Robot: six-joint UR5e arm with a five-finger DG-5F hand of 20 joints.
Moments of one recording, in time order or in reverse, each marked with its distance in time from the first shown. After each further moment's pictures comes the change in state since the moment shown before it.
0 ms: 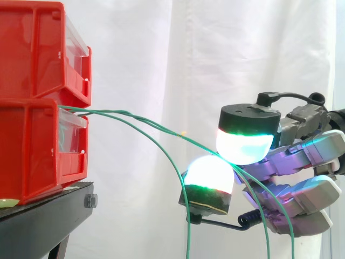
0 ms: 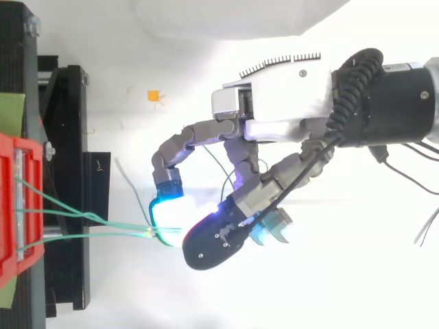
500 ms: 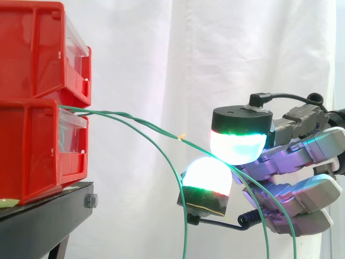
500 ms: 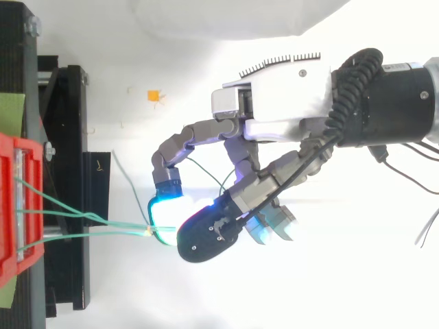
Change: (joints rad) arm 0.000 0.000 0.000 0.001 0.001 0.000
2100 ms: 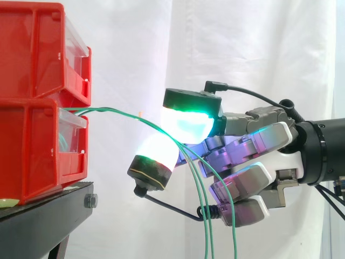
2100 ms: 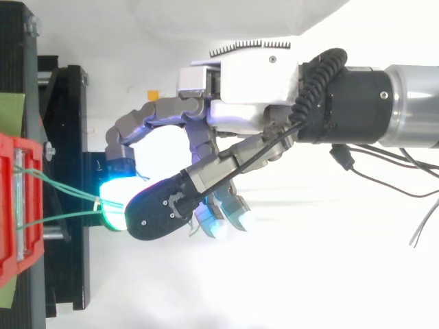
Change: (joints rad) arm 0.016 -0.048 0.000 0.199 0.104 0.102
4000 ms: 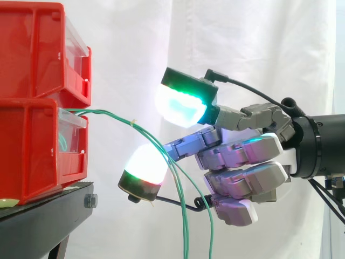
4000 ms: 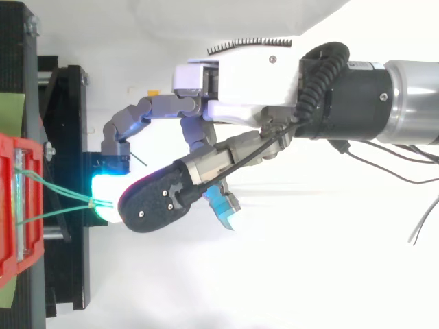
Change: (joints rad) arm -0.005 0.000 0.003 0.036 0.000 -0.176
